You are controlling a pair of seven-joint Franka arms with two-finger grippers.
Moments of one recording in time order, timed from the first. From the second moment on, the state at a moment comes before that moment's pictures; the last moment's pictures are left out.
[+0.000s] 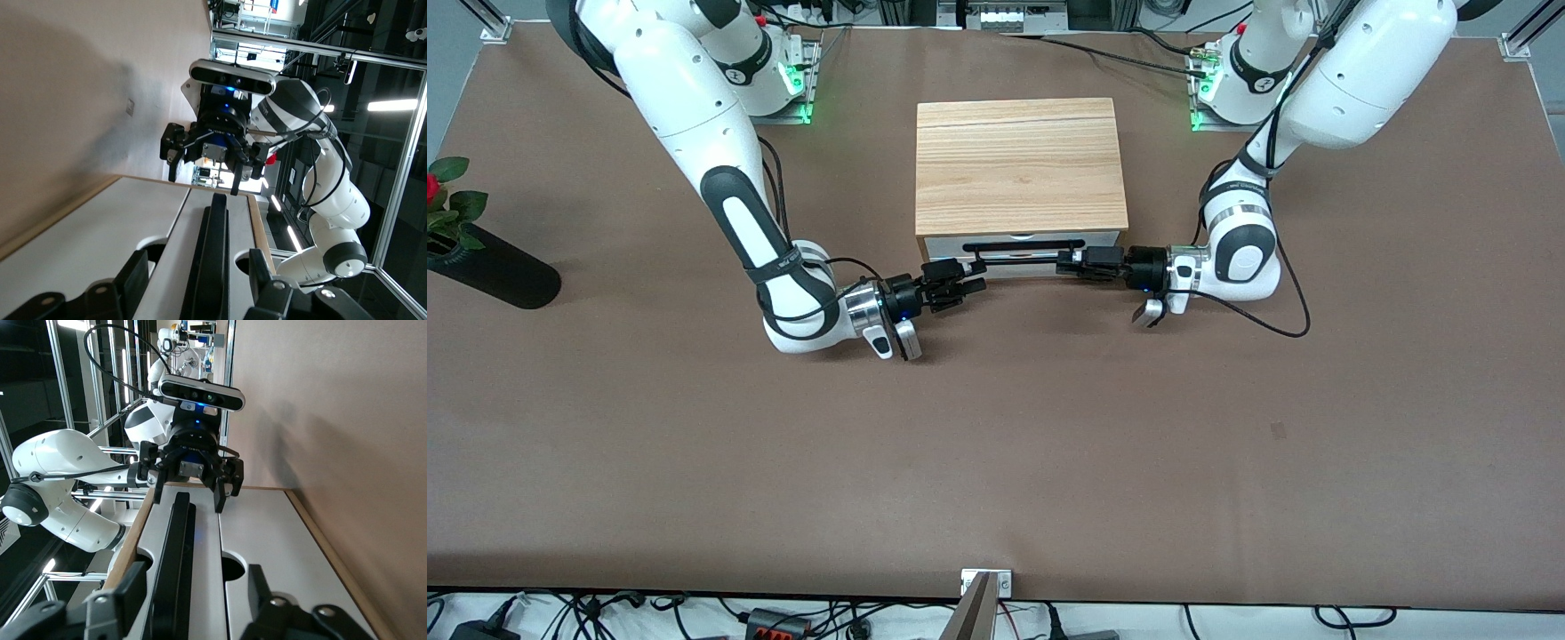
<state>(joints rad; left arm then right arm) 0.00 0.63 -0.30 -2.13 -1.67 1.81 1.04 0.30 0.84 0.13 -1.69 1.51 1.73 -1.01</state>
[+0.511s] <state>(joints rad) 0.01 0.62 -0.30 -2.15 -1.67 1.78 1.04 0.30 0.82 0.13 -1.69 1.52 1.71 -0.97</state>
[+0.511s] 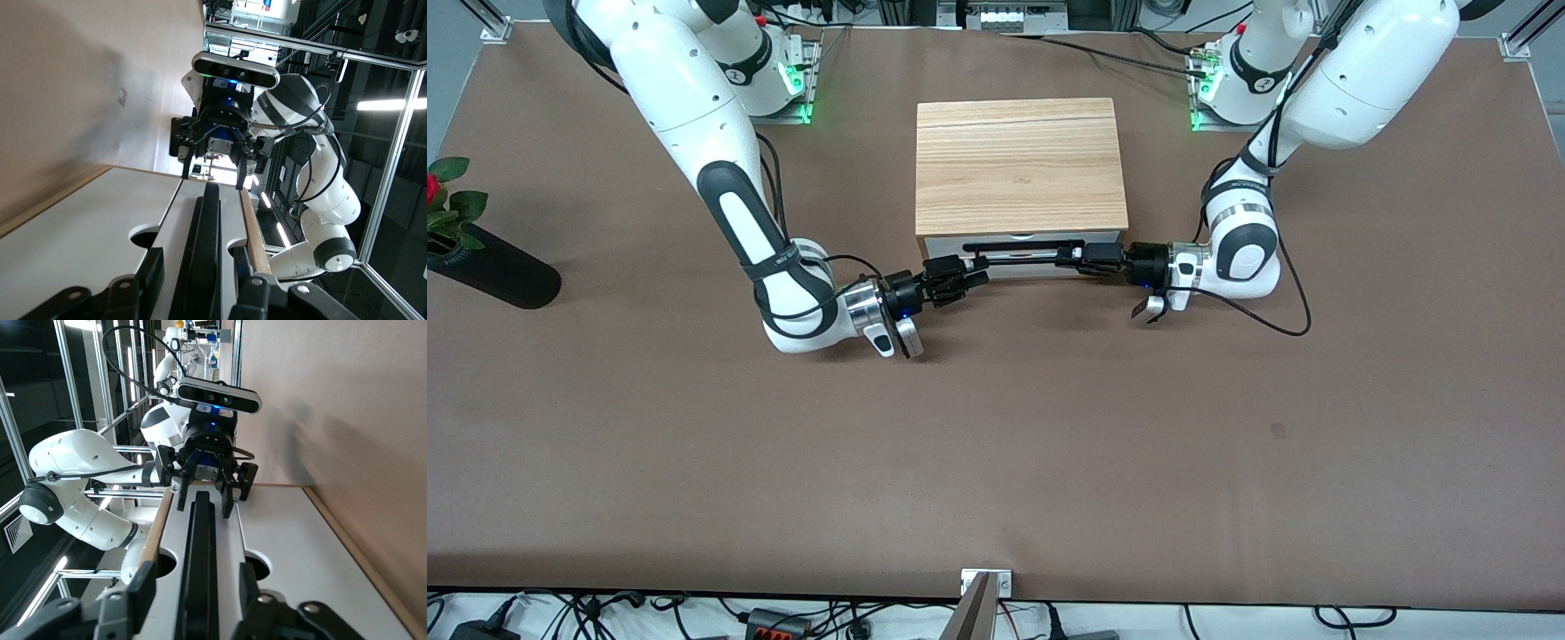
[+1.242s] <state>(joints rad) 0.02 0.62 -0.31 -2.16 -1.68 1.76 1.07 0.32 0.81 0.13 -1.73 1.52 1.70 -0.96</state>
